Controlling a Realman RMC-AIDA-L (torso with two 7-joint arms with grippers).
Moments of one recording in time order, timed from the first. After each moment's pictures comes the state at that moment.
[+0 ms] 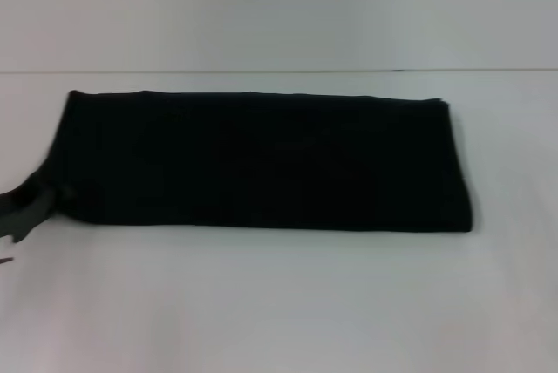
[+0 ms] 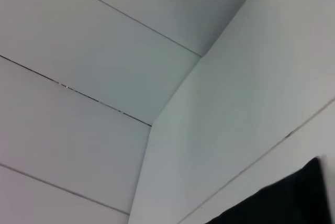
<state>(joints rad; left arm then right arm) -0.48 -2.04 0.47 0.55 2.14 0.99 -2.46 0.45 1.90 -0.44 -0.49 -1.82 -1.43 2.18</state>
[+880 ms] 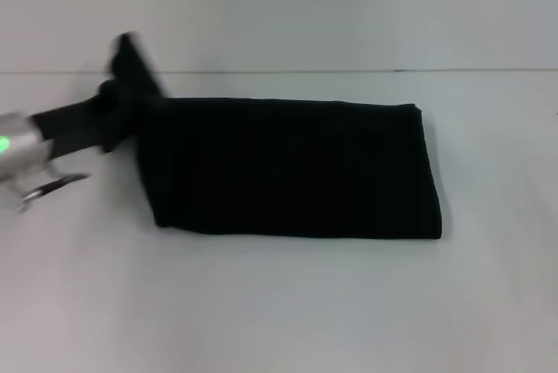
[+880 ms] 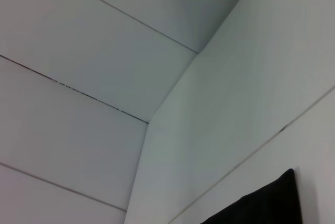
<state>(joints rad) -0.64 -2.09 0.44 0.66 2.06 1.27 -2.46 0.44 1.91 -0.43 -0.47 -1.83 -1.43 2.17</state>
